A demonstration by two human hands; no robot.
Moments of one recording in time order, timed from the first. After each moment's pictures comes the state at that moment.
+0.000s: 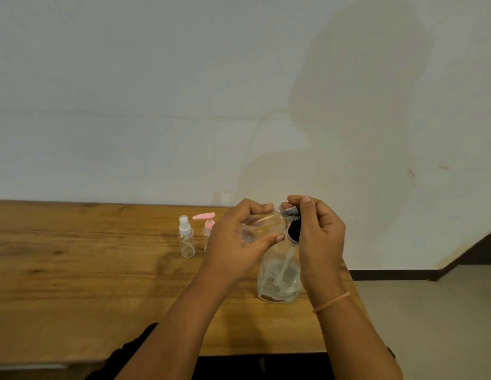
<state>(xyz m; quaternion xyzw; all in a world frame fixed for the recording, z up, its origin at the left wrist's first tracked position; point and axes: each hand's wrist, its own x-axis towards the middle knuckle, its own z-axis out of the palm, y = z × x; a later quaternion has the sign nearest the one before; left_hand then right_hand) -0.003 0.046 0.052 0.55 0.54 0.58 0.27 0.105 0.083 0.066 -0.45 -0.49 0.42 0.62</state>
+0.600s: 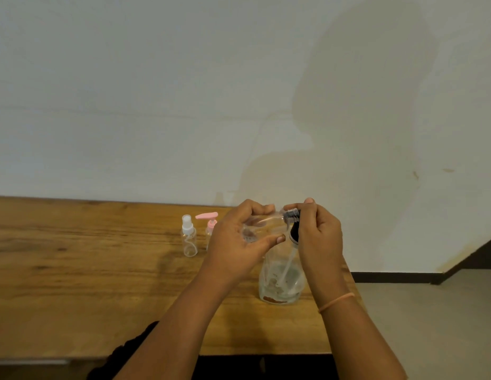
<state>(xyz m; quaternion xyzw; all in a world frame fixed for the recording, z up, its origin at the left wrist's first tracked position) -0.005 0.045 0.051 0.54 0.54 0.58 0.28 0.108 0.081 0.067 -0.50 -0.57 0.36 0.54</state>
